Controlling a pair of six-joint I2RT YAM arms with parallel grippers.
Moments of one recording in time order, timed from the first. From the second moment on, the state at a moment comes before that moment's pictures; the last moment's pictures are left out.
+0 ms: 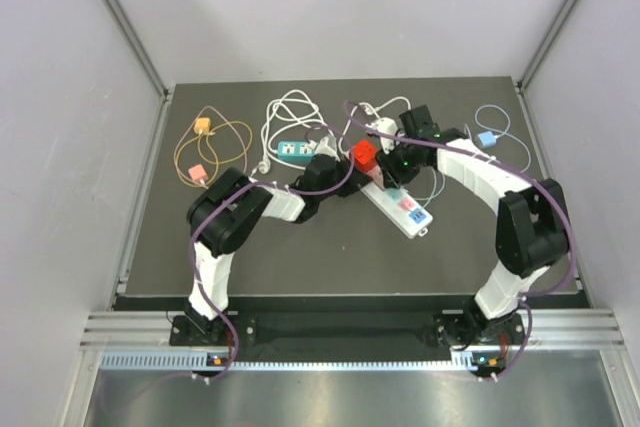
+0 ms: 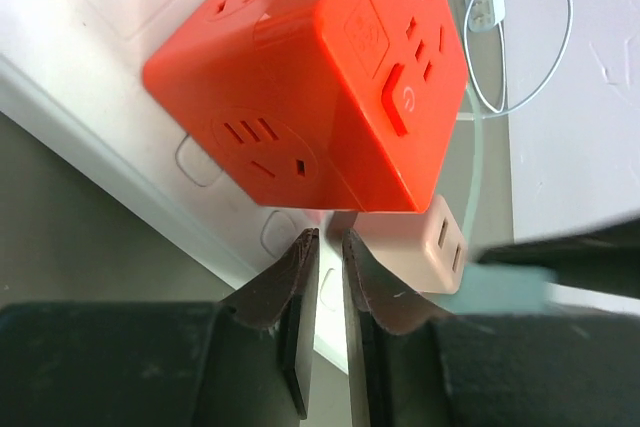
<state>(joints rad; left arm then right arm) -0.68 2.04 0.99 0.69 0.11 -1.02 0.41 1.70 1.26 -0.60 -0.28 -0.34</state>
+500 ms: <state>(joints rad) -0.67 2.04 0.99 0.71 0.12 -0.98 0.37 1.55 1.37 -0.65 -0.35 -0.34</state>
